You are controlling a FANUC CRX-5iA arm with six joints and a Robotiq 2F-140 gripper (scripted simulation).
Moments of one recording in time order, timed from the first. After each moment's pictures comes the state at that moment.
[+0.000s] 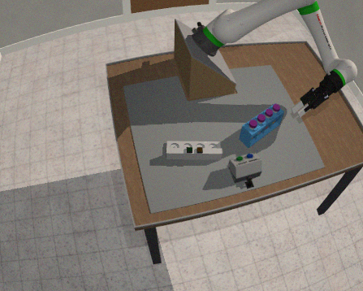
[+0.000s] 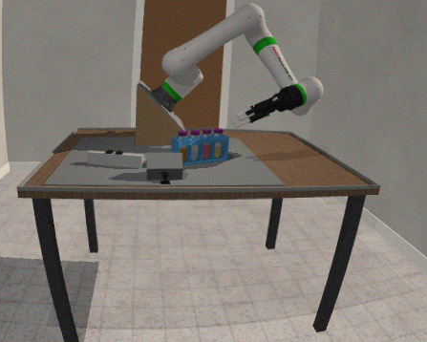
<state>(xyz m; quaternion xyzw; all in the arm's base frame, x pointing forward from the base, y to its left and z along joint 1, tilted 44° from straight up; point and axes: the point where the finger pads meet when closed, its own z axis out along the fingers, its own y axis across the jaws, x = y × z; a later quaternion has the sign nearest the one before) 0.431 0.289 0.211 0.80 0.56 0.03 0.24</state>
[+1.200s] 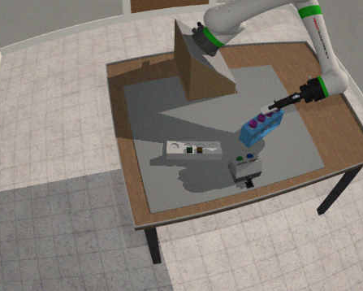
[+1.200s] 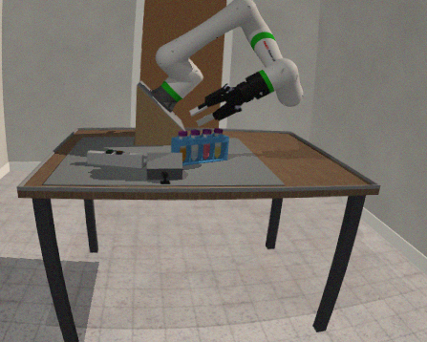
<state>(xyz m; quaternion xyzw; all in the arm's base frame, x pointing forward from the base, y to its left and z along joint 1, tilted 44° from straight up) 0.427 0.175 0.108 0.94 0.32 -0.08 0.11</state>
